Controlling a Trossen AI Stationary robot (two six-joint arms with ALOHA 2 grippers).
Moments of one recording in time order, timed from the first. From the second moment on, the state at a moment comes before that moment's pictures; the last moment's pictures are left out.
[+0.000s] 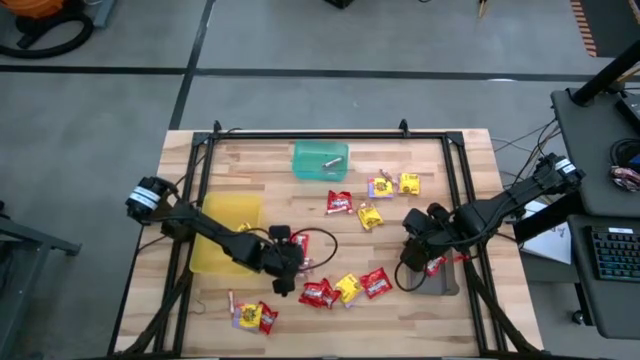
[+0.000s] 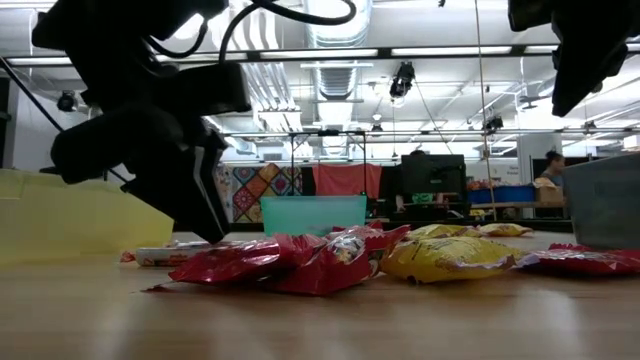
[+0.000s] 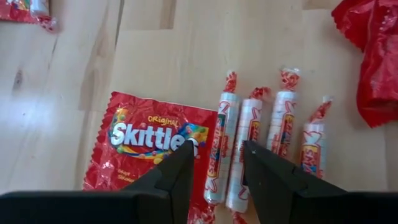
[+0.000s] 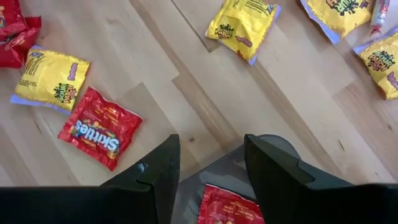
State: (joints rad) left arm -0.40 1.73 0.90 -0.28 -0.38 -0.37; right arm 0.46 1.21 0.98 -1.06 0.29 1.03
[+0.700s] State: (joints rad) left arm -0.35 1.76 0.89 -0.26 -0.32 -0.35; right arm 0.46 1.21 0.98 -1.05 0.34 1.02
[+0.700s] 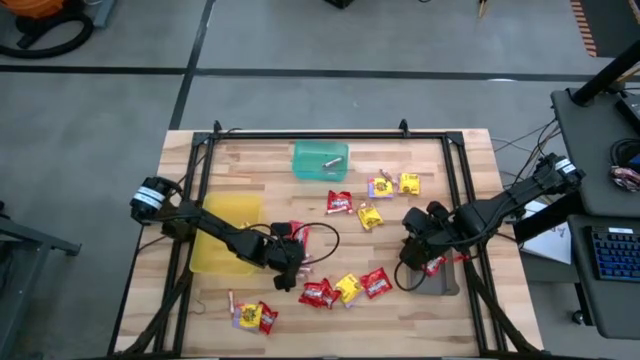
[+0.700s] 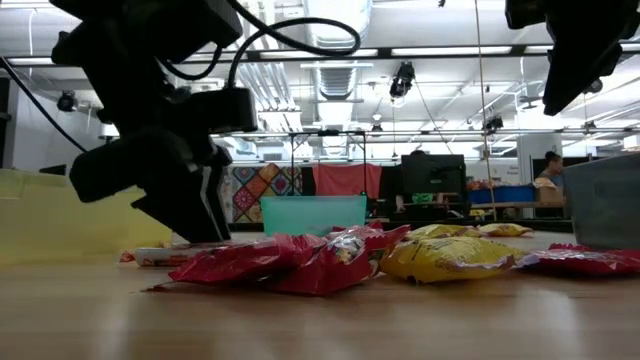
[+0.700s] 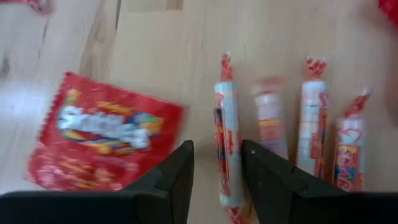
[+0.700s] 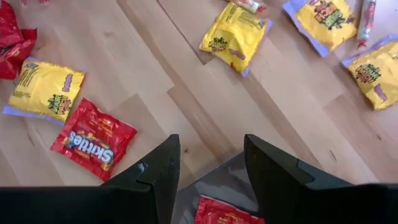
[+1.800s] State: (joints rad) left arm -0.36 1.73 0.89 -0.28 -0.31 -0.33; right arm 0.46 1.21 0.94 -1.00 0.34 1.02
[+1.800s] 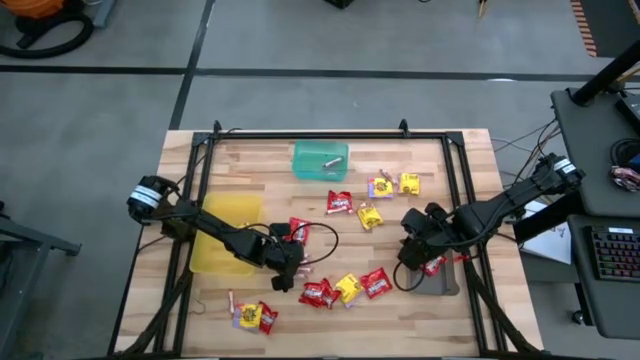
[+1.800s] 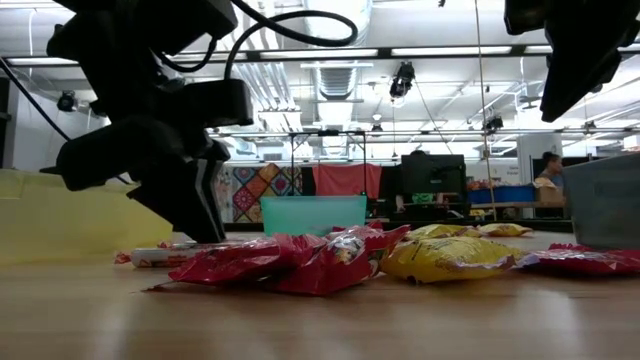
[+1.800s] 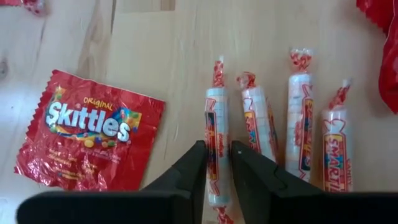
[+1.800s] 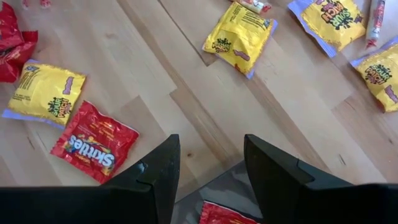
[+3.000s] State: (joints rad) left arm -0.32 1.44 0.85 -0.26 -0.26 -0.18; right arm 0.46 1.21 0.93 -0.89 0.42 0.90
